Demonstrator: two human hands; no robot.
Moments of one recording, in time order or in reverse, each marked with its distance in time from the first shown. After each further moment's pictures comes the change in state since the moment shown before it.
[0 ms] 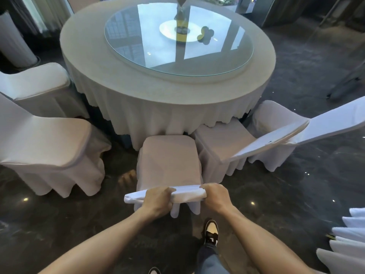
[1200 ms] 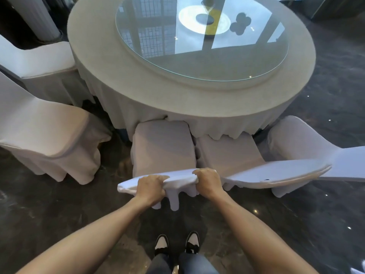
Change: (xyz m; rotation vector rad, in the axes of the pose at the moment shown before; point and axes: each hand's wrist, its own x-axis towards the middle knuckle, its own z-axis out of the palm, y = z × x) left_hand 0.180 0.065 -0.045 -0.008 0.069 -0.300; right_hand 0.208 0.087 -0.088 -0.104 -0.062 -0.214
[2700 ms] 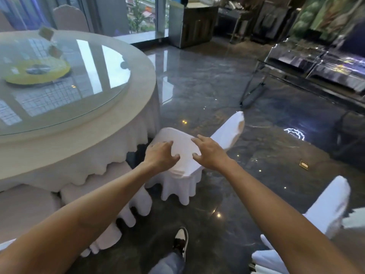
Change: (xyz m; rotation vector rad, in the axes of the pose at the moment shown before) left_hand 0.079 0.742 -0.013 -0.046 0.166 0.532; right_hand -0.221 0.650 -0.230 0.024 0.366 0.260
